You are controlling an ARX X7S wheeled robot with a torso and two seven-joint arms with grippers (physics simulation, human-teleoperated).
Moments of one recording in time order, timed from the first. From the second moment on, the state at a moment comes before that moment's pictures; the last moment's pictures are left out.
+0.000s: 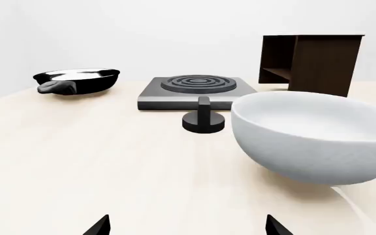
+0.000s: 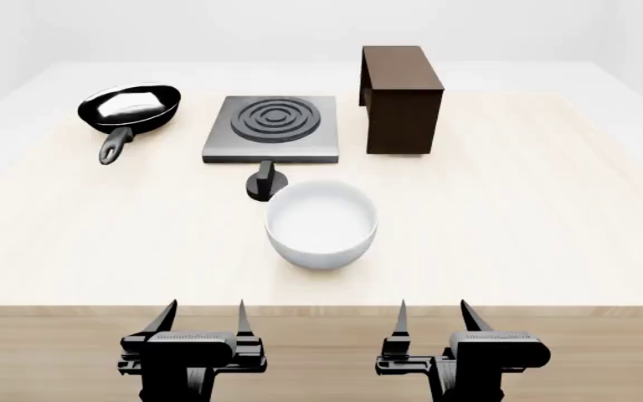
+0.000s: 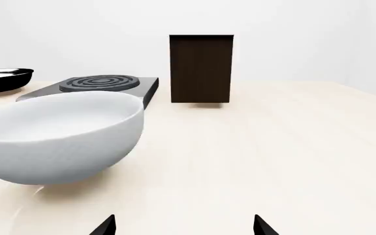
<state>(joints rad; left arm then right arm) 0.00 0.00 0.00 0.00 0.00 0.00 0.00 0.00 0.00 0.00 0.00 0.00 0.00 0.00</state>
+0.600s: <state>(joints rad) -0.01 -0.06 0.06 -0.01 -0.06 0.00 -0.06 0.00 0.05 -0.07 0.01 0.02 -0.03 0.10</state>
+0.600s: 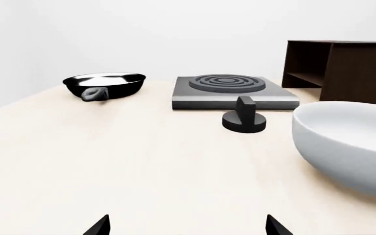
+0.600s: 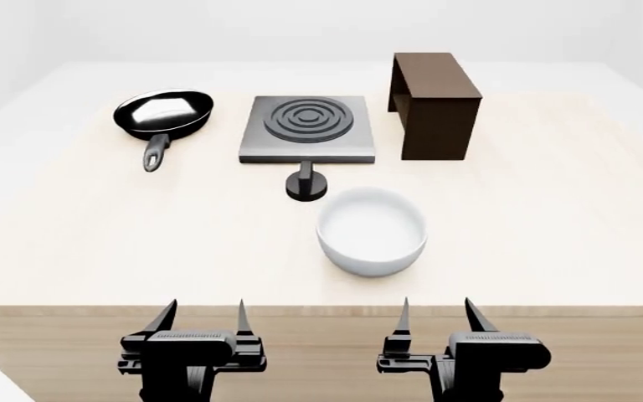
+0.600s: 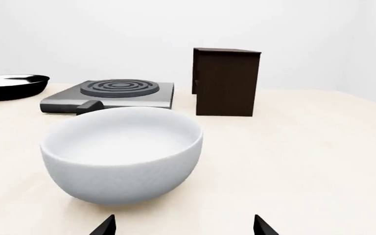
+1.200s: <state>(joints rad) -0.01 -0.09 0.11 -0.01 -0.09 0.01 -0.11 0.00 0.10 -0.12 0.01 0.05 -0.05 0.14</state>
